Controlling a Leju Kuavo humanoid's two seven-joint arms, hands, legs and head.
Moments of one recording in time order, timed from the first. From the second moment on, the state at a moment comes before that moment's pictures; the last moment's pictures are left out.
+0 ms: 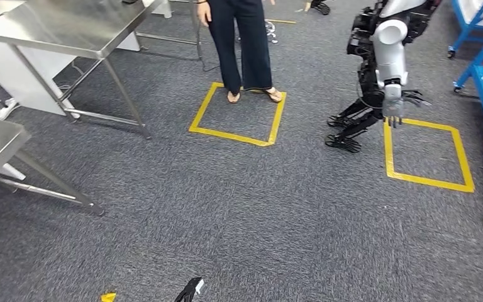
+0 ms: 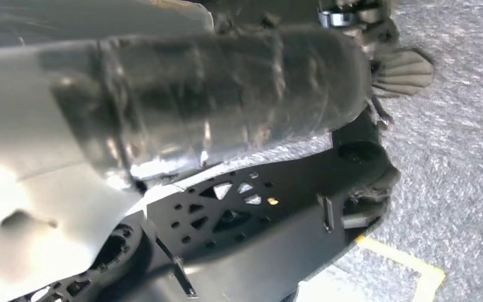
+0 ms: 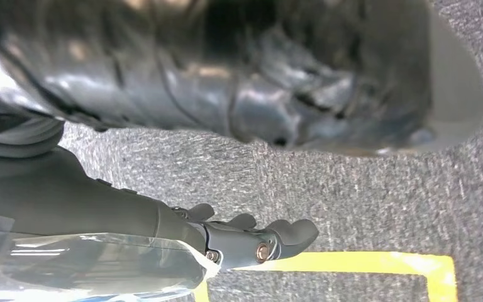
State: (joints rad) left arm -0.18 0.28 0.06 -0.25 0.06 -0.03 -0.36; right arm -0.09 -0.17 0.01 -0.19 -0.39 -0.14 -0.06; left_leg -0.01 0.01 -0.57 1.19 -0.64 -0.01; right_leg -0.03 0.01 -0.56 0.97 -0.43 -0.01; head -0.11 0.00
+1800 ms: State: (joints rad) left arm 0.04 0.03 0.03 -0.43 0.01 0.00 -0.01; right arm 0.22 -0.02 0.02 -0.32 -0.01 -0.01 0.01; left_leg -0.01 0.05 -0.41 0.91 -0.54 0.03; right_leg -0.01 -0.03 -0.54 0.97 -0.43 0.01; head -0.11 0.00
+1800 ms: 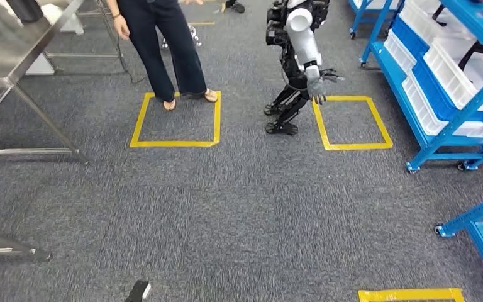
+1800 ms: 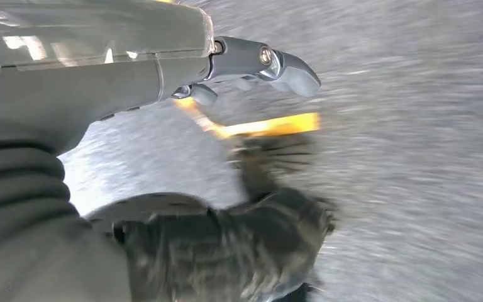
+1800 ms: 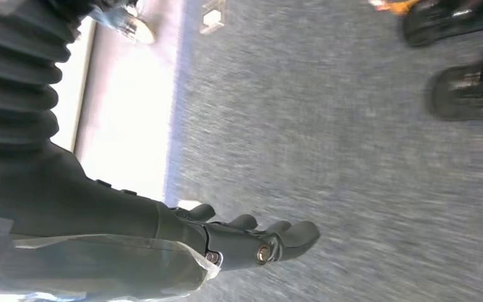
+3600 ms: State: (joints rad) left arm 0.00 -0.01 0.01 -0.50 0.00 0.01 -0.01; right arm 0.30 0.00 0.02 -0.30 0.00 0.00 0.01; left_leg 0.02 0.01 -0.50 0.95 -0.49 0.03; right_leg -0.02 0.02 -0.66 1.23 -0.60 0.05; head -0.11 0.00
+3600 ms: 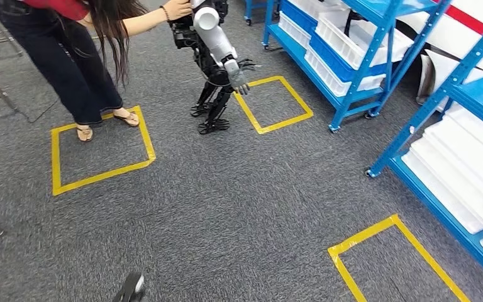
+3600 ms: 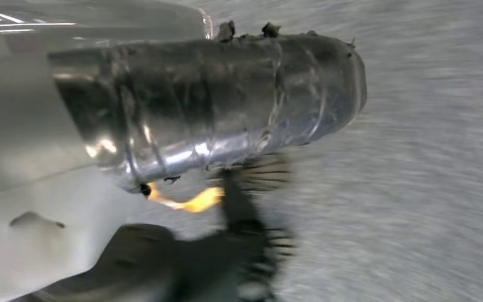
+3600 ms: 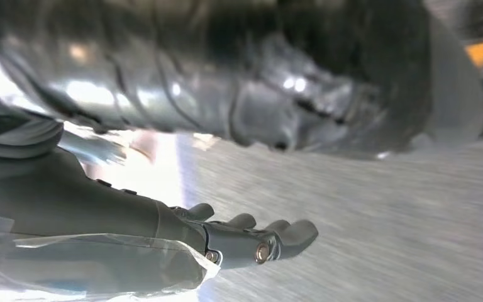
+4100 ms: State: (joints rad) left arm 0.29 0.00 0.01 -0.33 0.00 0.00 0.00; right arm 0.01 0.00 0.02 -0.48 0.00 0.00 -0.01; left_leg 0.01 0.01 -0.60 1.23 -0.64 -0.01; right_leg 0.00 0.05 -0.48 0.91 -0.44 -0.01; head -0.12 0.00
